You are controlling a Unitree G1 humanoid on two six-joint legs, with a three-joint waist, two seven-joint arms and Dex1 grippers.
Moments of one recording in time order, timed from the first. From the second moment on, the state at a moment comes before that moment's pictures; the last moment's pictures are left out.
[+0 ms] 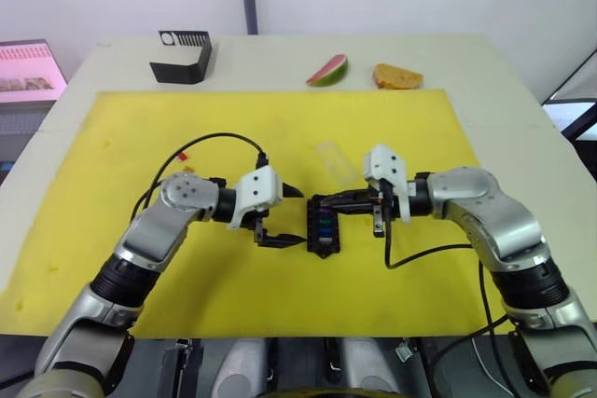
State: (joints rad) left arm -0.51 0.58 -0.31 -0.12 -0.23 0.34 -1.16; right arm -0.47 -0.65 0.18 -0.25 0.38 0.62 1.10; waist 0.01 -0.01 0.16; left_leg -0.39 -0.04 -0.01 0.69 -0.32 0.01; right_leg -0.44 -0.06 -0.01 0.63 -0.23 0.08
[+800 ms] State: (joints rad) left arm -0.52 0.55 -0.31 -0.08 -0.23 0.31 -1.16; right arm -0.44 -0.69 0.26 -0.27 0.29 0.57 1.01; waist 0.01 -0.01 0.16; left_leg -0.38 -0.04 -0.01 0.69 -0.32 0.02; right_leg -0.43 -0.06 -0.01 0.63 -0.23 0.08
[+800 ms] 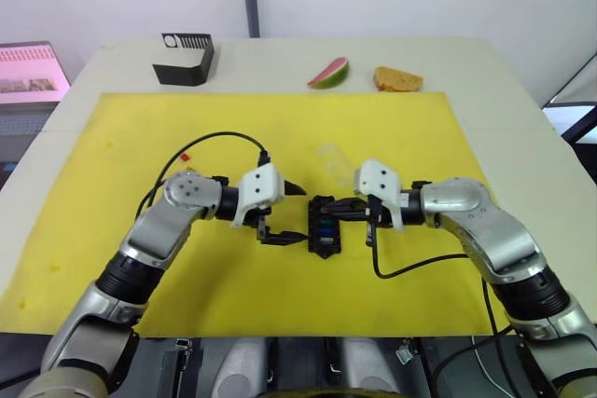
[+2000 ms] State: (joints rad) left arm 0.13 0.82 0.59 -0.08 -0.71 0.81 -0.95; right arm -0.13 -0.87 -0.32 -0.23 0.42 0.67 0.85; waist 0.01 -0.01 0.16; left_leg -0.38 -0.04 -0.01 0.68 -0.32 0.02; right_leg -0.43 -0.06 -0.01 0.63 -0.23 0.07
